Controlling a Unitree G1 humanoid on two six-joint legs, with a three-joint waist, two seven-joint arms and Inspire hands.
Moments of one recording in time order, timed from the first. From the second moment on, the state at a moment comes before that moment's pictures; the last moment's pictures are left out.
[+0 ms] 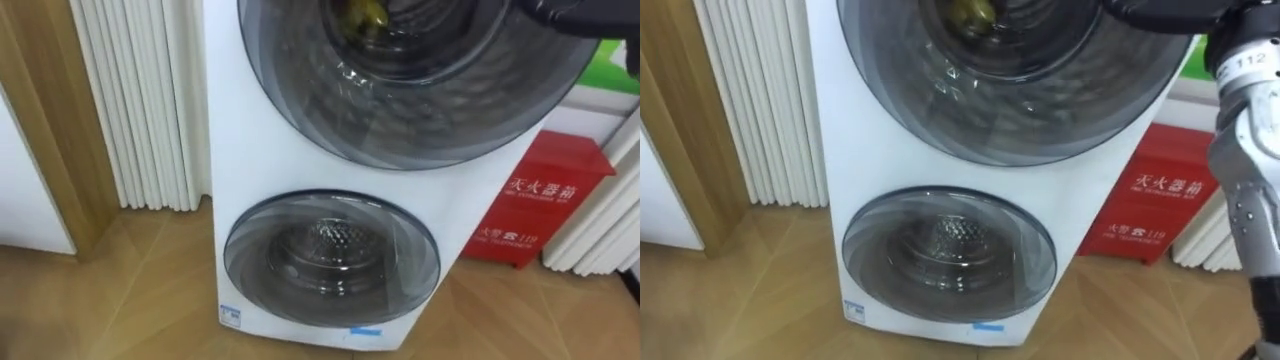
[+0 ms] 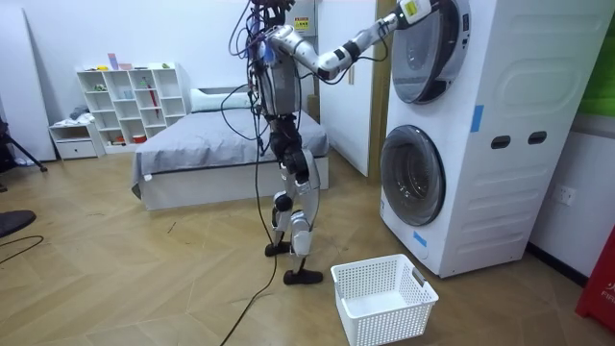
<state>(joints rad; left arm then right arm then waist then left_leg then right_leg) 0.24 0.28 0.09 0.97 0.32 0.17 0.09 -0.57 -0.65 -0.10 0.06 0.44 0.11 -0.18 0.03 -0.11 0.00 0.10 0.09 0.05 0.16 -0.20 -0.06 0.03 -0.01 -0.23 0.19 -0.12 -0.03</state>
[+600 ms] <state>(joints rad) 0.23 0.27 0.02 0.98 0.26 0.14 0.17 -0.16 -0.48 -0.10 0.01 0.46 0.02 -0.10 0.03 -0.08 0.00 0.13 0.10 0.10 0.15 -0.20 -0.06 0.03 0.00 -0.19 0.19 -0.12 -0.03</state>
